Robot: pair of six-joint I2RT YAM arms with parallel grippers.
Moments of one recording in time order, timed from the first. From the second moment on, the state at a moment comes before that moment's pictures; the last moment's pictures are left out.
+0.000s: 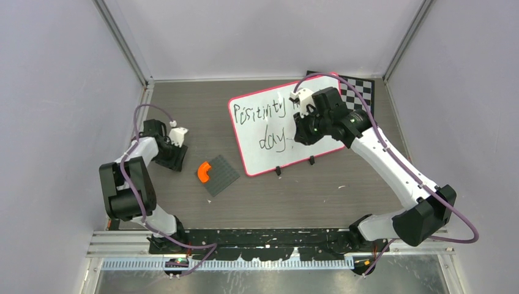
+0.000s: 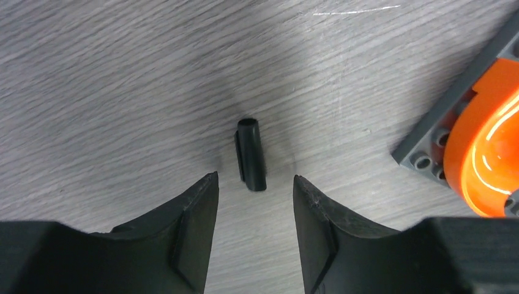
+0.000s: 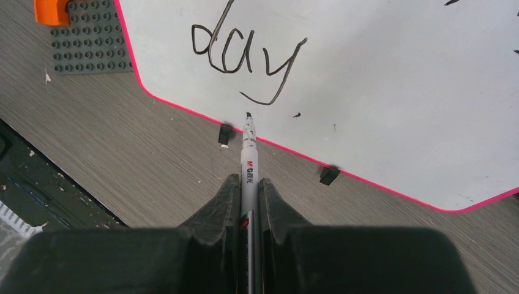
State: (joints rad) left arm 0.23 1.56 0.92 -0.61 0.22 0.60; right arm 0.52 1.35 1.37 -0.82 -0.18 -0.05
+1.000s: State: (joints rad) left arm -0.10 1.20 1.33 -1.03 0.59 0.67; right arm 0.52 1.43 1.52 -0.81 -0.50 0.09
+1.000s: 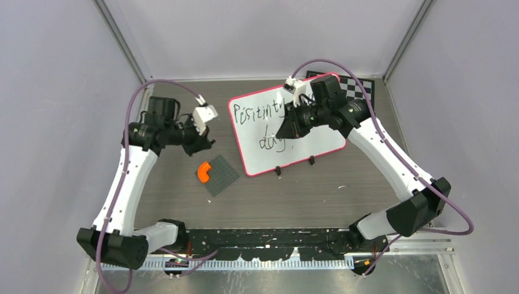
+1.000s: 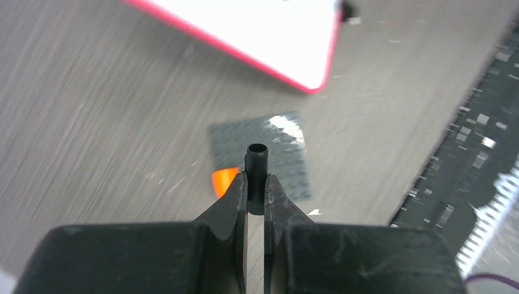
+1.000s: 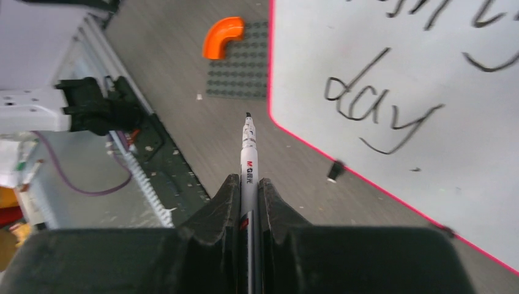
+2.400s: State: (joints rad) left arm -0.55 1.19 1.36 -1.09 0.63 0.60; right arm 0.63 1.49 1.47 -0.71 -0.84 0.29
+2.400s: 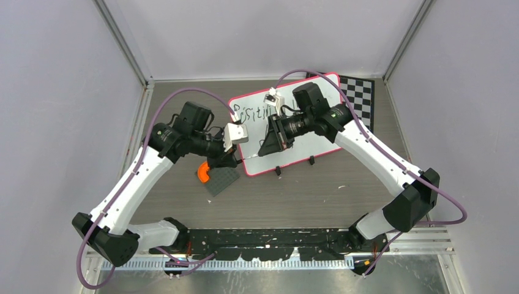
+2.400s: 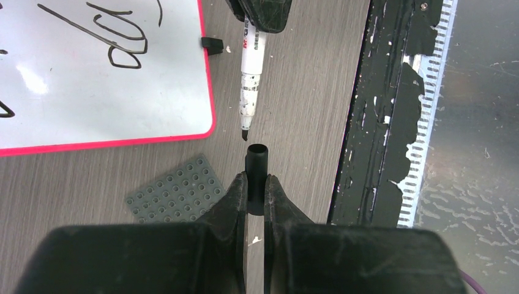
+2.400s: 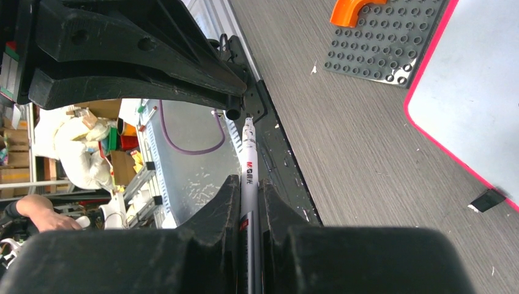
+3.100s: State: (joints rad) left arm -0.55 1.21 1.36 -1.09 0.62 0.60; right arm 0.63 1.48 1.47 -0.73 -0.88 0.28
